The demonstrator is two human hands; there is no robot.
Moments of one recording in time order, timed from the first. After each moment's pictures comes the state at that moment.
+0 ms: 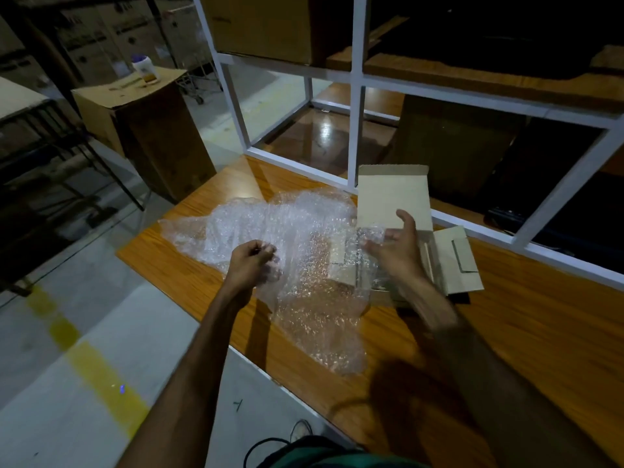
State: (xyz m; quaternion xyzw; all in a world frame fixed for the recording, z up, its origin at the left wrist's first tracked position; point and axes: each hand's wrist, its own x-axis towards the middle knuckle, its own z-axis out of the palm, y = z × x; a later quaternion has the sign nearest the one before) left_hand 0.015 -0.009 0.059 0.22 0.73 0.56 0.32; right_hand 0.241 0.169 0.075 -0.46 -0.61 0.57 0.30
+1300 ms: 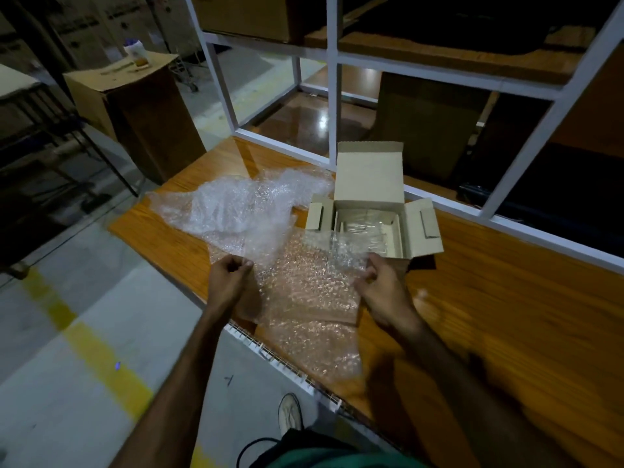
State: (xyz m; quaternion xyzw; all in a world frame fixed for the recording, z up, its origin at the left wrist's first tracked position) left_hand 0.074 -0.070 -0.001 0.20 0.80 0.53 0.19; right_hand 0.343 0.099 0.016 -0.41 -0.76 0.46 0.19
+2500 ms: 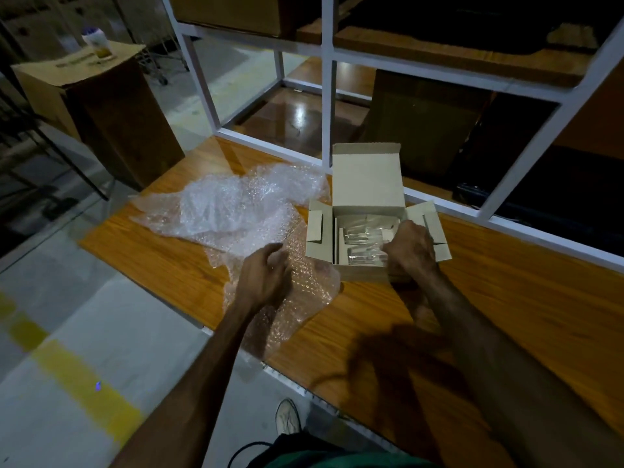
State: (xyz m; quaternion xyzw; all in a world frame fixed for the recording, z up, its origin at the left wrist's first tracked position) left_hand 0.066 -0.002 -0.006 0.45 0.80 0.38 0.15; right_hand 0.291 0.195 0.046 -0.61 -0.76 0.19 0.11
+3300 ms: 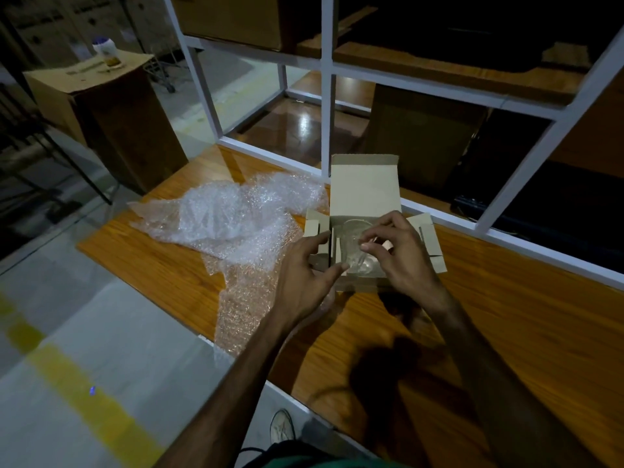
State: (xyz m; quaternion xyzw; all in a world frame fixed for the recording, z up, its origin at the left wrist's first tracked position) left_hand 0.160 0.028 0.064 0.46 0.73 0.49 0.14; right_hand 0.317 0.164 0.090 -0.32 -0.84 0.33 0.28
